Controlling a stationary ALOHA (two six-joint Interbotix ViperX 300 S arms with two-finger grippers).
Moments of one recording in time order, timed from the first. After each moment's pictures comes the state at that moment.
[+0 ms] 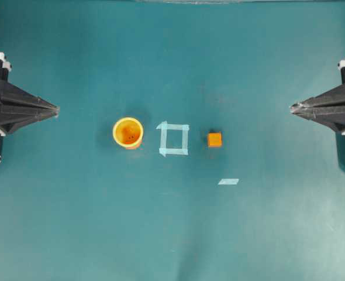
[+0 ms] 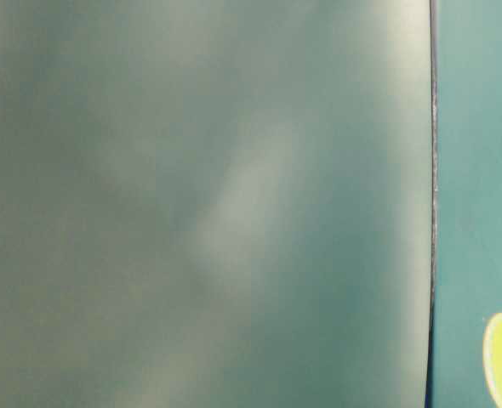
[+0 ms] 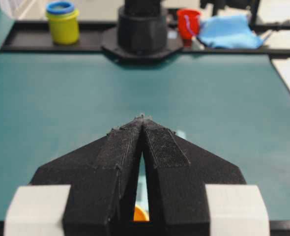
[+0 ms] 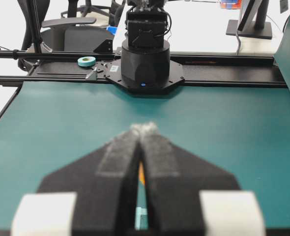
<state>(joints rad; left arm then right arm) 0.00 -0.97 1.19 0.00 -0.29 0.00 0.00 -0.96 1.17 0.00 -0.29 0.00</state>
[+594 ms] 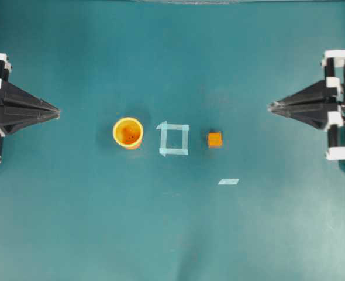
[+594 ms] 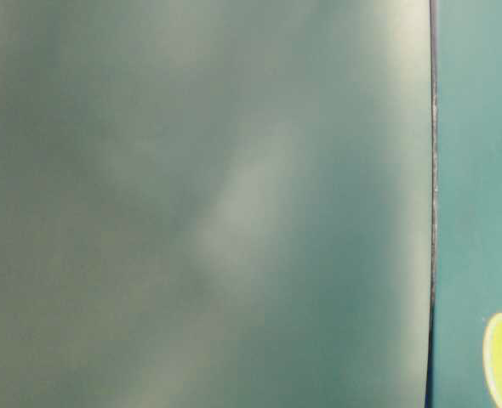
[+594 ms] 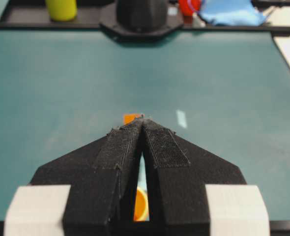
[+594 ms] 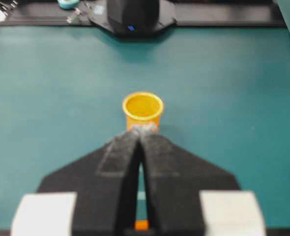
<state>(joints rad) 0.00 -0.97 1.16 0.01 -0.18 -0.01 -0.05 -0.81 1.08 0.00 -0.14 0.01</state>
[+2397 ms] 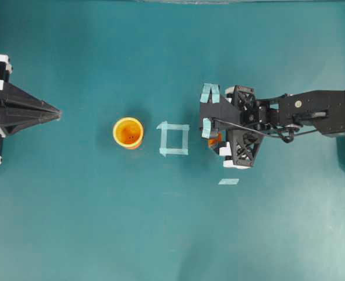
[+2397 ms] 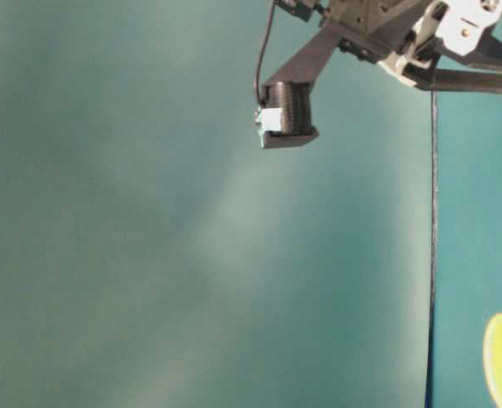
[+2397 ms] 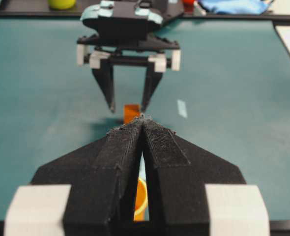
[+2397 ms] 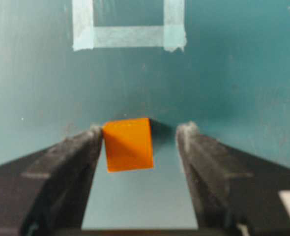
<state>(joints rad) 0.00 -0.97 1.16 0.01 -0.15 -0.01 -0.06 0.05 0.73 -0.04 0.19 0.05</state>
